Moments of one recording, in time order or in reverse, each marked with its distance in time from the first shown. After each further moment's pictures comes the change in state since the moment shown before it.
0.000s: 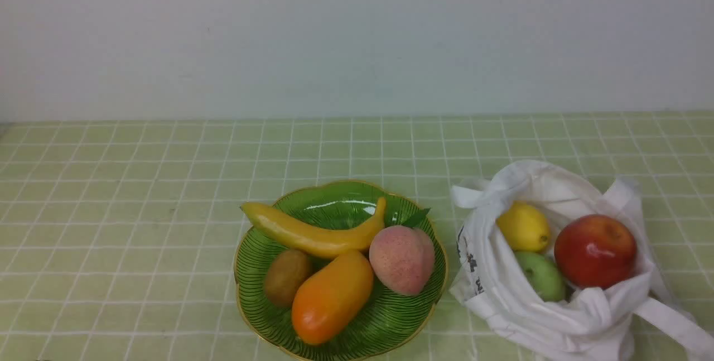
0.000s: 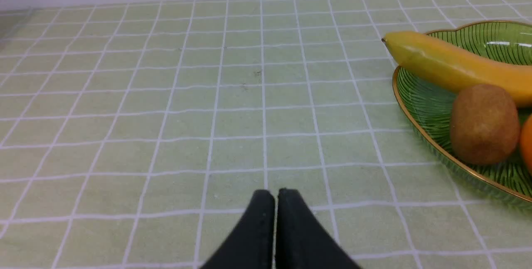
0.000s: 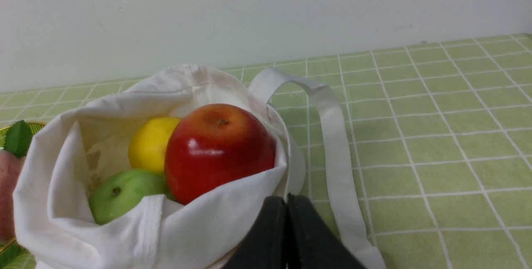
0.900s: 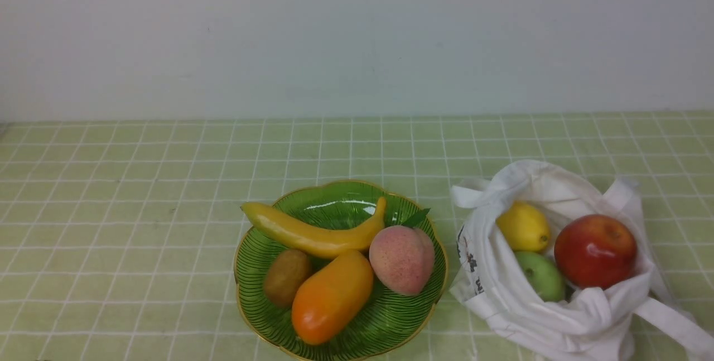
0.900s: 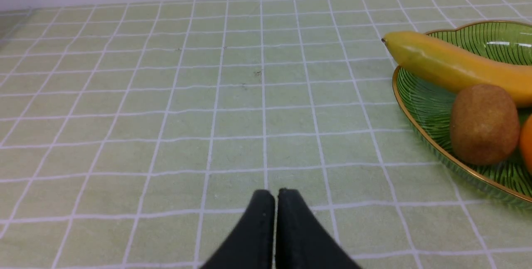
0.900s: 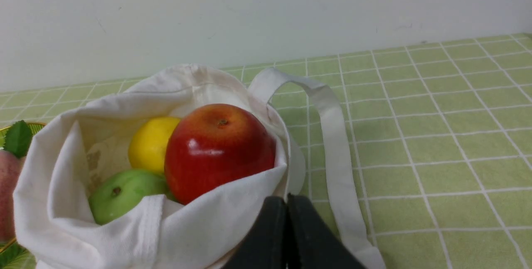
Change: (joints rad) right arm 0.000 0.000 0.000 0.000 0.000 0.000; left arm 0.000 0.000 0.000 0.000 0.000 0.000
